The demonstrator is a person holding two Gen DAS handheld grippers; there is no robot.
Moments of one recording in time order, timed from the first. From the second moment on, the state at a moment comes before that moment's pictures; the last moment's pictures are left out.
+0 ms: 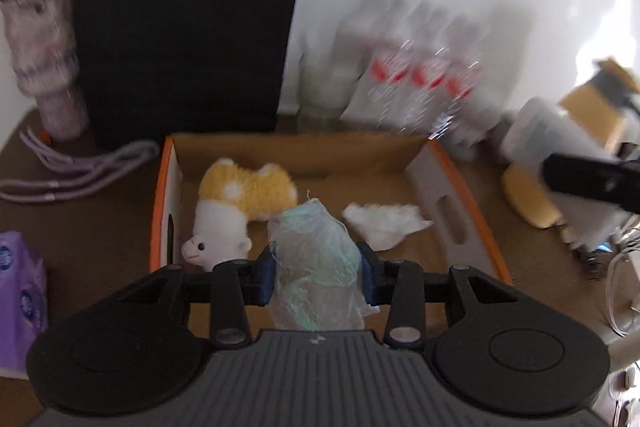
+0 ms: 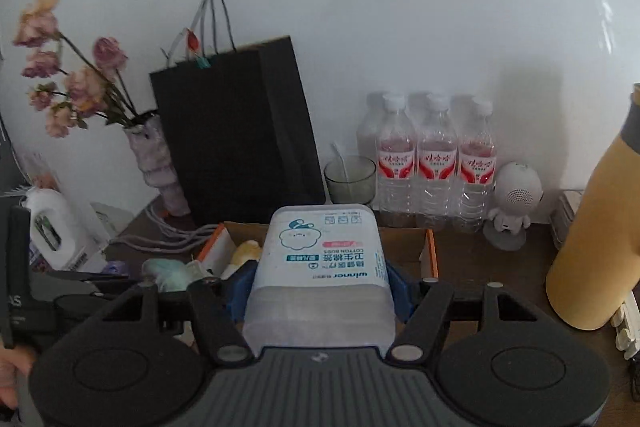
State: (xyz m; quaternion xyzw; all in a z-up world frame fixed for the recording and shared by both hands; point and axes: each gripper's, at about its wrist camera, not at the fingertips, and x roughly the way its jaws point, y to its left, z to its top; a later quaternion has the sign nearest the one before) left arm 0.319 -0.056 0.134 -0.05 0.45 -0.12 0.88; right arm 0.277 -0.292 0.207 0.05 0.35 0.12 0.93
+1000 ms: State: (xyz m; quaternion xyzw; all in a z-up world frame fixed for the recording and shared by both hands) left arm 0.405 -0.084 0.027 0.09 0.52 -0.14 0.84; right arm 0.435 -0.240 0.019 -0.10 0.48 -0.01 0.87
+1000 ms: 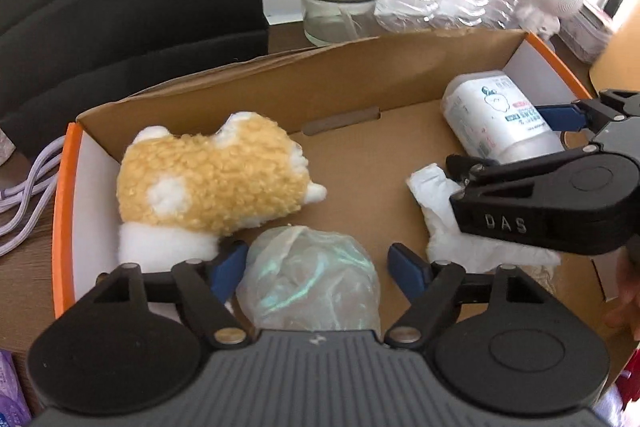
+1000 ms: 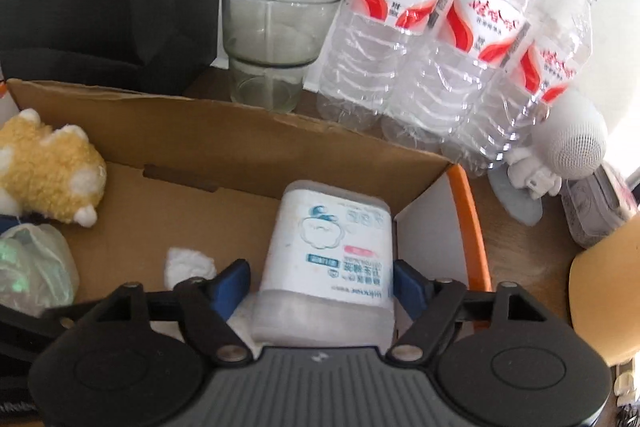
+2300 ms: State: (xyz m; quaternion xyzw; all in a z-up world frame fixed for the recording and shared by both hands) left arm 0.137 -0.012 0.099 0.00 0.14 -0.03 0.99; right arm 0.162 -0.233 0.109 -0.01 0.12 0.07 0.99
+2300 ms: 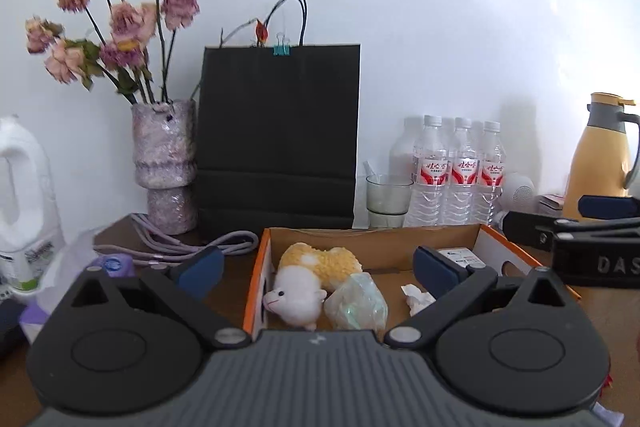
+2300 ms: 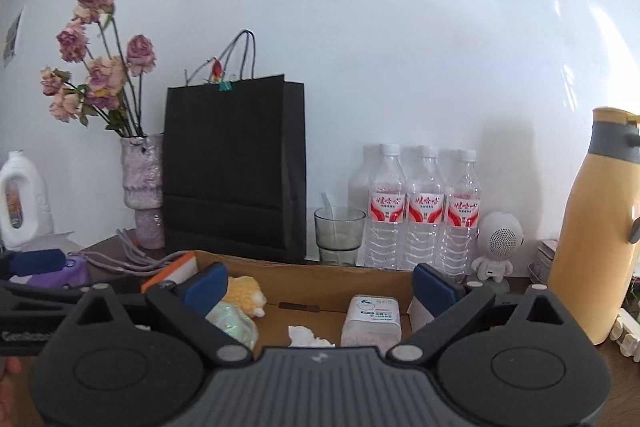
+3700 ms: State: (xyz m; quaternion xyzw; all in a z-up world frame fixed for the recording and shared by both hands) left arm 0.125 0.015 0.012 0.01 0.31 -0.05 0.95; right arm 0.110 -0.187 0.047 -0.04 0.27 0.11 0.96
